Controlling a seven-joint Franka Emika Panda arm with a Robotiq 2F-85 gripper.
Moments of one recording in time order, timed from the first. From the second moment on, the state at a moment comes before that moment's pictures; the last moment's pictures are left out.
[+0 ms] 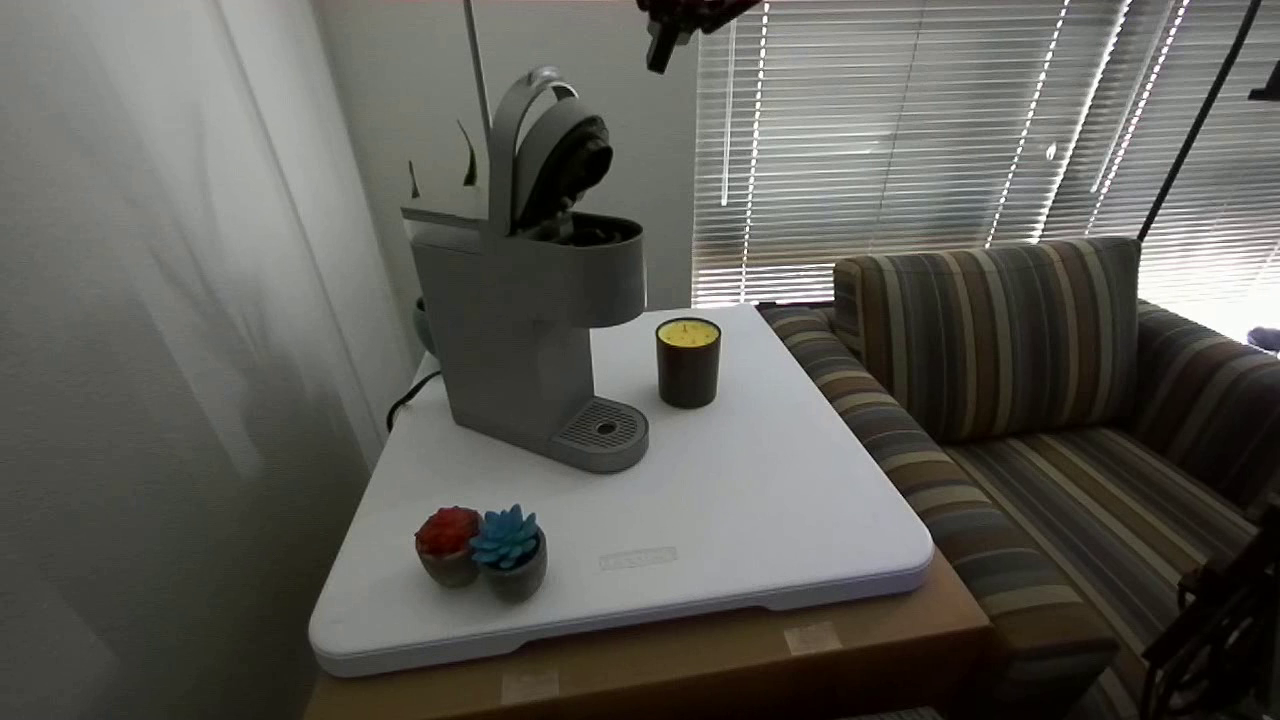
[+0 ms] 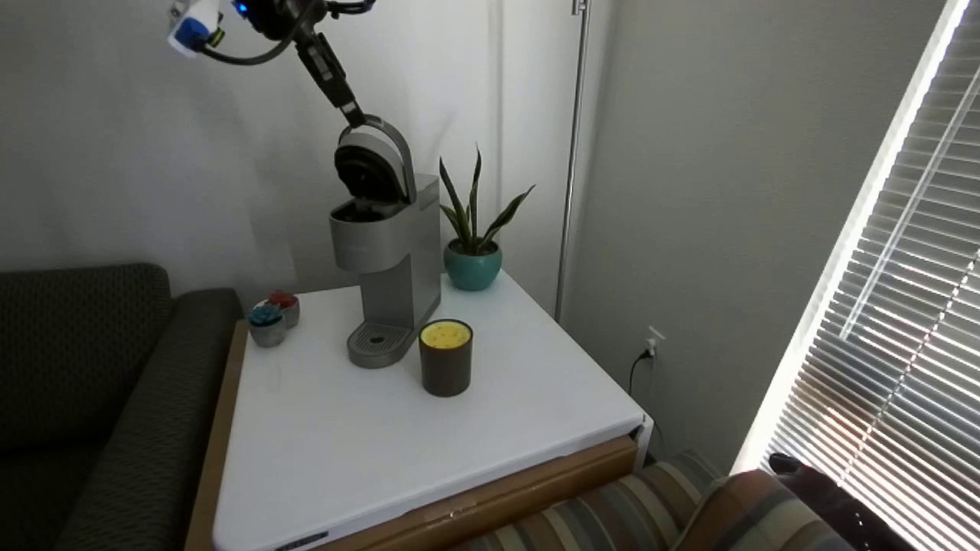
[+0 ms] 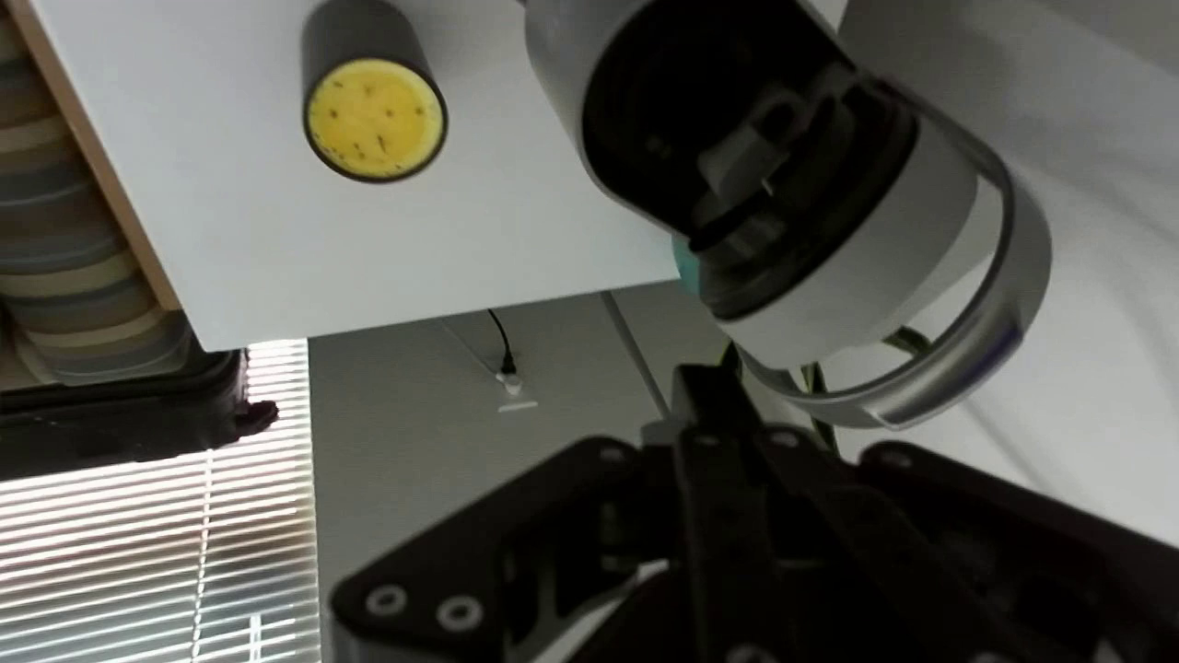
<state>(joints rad) 0.74 0.14 -0.58 -2.00 -0.05 2.68 0.78</state>
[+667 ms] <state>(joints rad) 0.26 -0.03 -0.08 -1.91 0.03 2.01 0.39</state>
